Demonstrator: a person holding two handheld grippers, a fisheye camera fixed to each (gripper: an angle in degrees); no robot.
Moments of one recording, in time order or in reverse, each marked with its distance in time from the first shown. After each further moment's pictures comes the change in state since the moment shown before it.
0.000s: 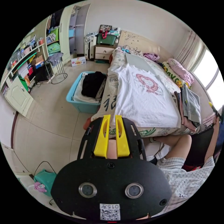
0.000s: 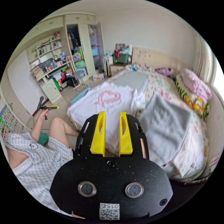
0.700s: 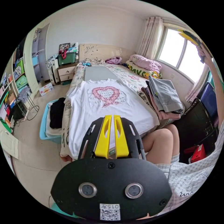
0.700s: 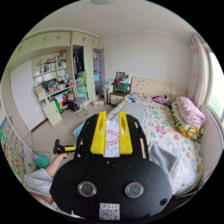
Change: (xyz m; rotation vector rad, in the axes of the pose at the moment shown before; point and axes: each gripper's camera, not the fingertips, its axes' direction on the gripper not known) left arm 0.143 0.013 0.091 0.176 0.198 0.355; right arm -0.207 -0.262 -0.270 0.279 0.039 -0.024
